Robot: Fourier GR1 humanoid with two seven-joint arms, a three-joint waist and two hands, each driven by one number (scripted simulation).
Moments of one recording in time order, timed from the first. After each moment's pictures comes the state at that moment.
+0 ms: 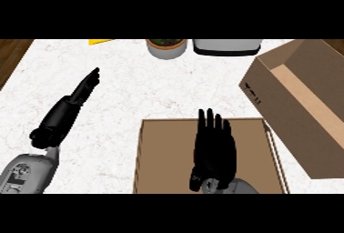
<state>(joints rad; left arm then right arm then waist) -0.23 0.37 -0.14 -1.50 0.00 -0.08 -0.10 -0.32 -0.03 0.66 -1.70 0.96 0.33 1.22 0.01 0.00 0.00</state>
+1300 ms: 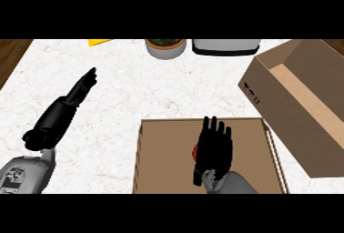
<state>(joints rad) -0.21 0.36 -0.10 -1.55 -0.02 -0.11 -0.06 -0.29 -0.02 0.64 -1.48 0.98 0.25 1.18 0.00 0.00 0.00</state>
